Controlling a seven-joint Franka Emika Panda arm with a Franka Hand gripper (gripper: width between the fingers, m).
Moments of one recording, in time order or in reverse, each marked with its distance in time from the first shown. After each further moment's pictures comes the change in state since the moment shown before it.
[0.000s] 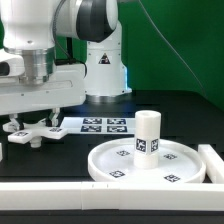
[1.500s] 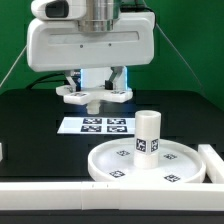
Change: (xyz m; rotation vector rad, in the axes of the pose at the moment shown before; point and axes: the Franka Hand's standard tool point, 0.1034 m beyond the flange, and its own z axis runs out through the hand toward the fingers) arm 0.115 -0.075 -0.109 0.023 0.025 0.111
